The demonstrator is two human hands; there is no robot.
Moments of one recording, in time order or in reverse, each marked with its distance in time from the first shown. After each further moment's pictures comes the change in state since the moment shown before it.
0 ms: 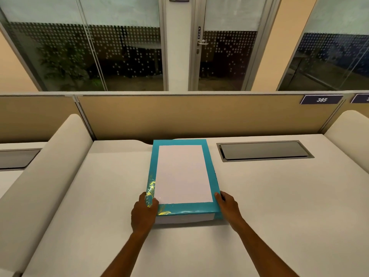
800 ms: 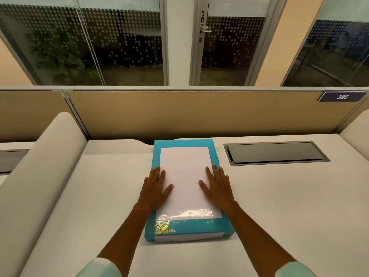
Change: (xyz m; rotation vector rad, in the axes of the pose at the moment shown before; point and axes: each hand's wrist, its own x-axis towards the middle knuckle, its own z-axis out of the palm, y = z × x) left_hand 0.122 0.027 0.028 0.568 -0.301 0.450; right_hand 0.095 -0.052 0.039 -0.800 0.030 -0.279
